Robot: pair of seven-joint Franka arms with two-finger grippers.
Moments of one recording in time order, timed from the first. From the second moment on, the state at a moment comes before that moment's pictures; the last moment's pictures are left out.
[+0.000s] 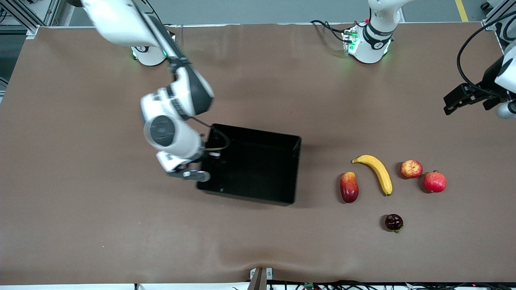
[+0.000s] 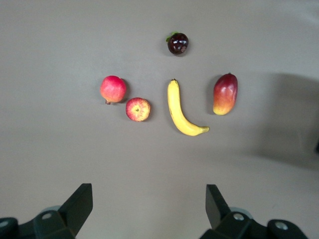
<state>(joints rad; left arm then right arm) 0.32 0.00 -0.42 -1.51 0.07 1.55 -0.18 0.47 0.52 -0.05 -1.50 0.17 1.94 0.54</state>
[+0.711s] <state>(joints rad) 0.00 -0.11 -0.11 -1.64 0.04 1.54 -0.16 0.06 0.43 -0.05 -1.59 0.07 1.85 0.14</state>
